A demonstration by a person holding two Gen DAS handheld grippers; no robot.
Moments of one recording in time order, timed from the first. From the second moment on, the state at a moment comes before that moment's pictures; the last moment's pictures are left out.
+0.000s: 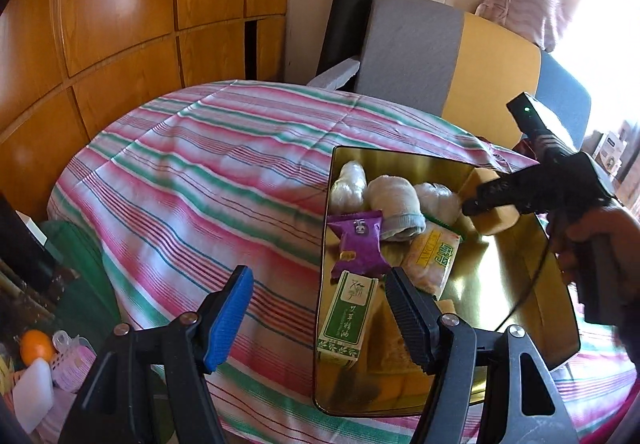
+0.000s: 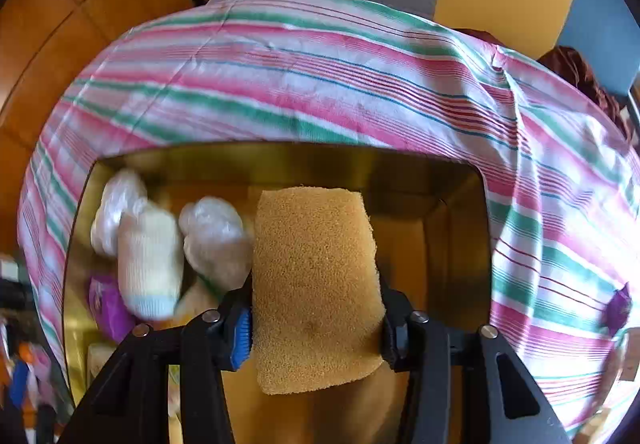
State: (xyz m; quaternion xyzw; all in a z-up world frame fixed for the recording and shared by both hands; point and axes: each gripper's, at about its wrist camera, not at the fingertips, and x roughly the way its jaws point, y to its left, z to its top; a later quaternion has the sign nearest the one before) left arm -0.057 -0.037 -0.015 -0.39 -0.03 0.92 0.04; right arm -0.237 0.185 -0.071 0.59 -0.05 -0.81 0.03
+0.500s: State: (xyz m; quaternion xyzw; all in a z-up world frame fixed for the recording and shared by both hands) left arm -0.052 -0.029 -0.010 -0.38 -0.03 0.92 0.04; right arm -0.195 0.205 -0.031 0.52 -0.09 -0.85 0.07
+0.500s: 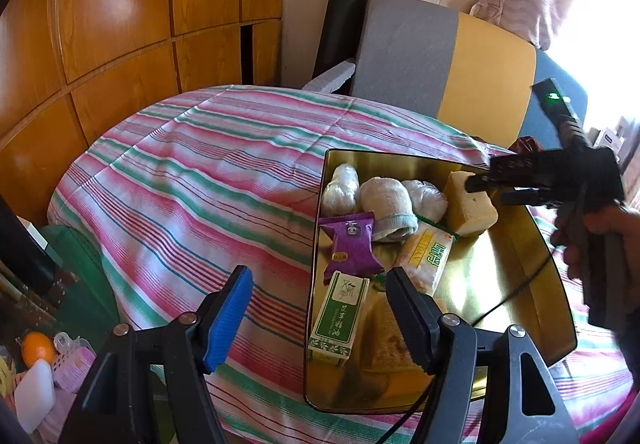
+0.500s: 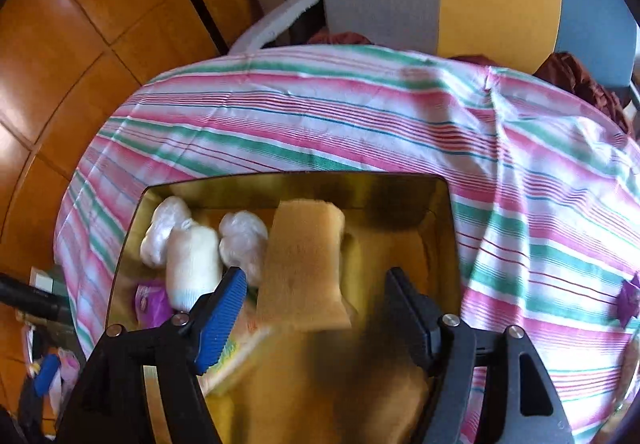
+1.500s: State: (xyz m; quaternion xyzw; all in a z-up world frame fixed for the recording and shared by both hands) left arm -0.021 0.032 -0.002 -0.37 0.04 0.92 0.08; right arm -0.018 0.319 -0.017 0.48 -0.05 -0.88 0.00
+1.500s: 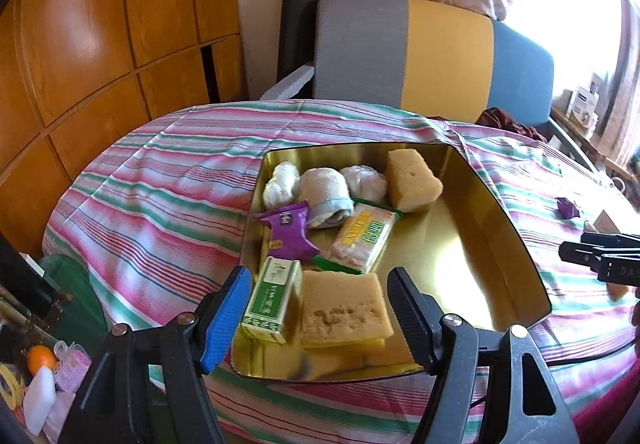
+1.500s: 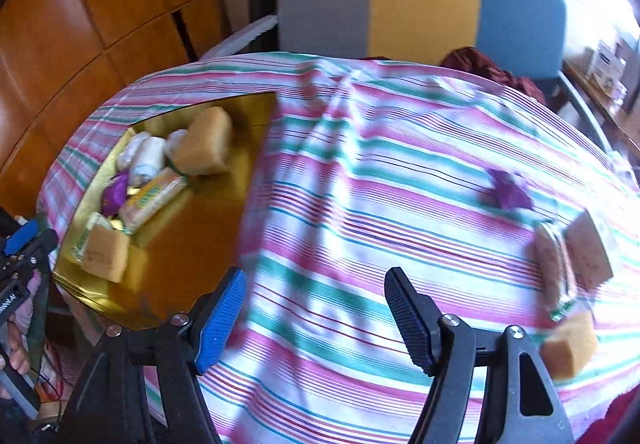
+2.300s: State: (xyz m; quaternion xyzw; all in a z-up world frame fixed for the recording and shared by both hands) left arm -0.018 0.104 0.007 -0.36 0.09 0.92 0.16; right arm 0.049 0.491 -0.021 0.46 -0.16 -0.85 -0.19
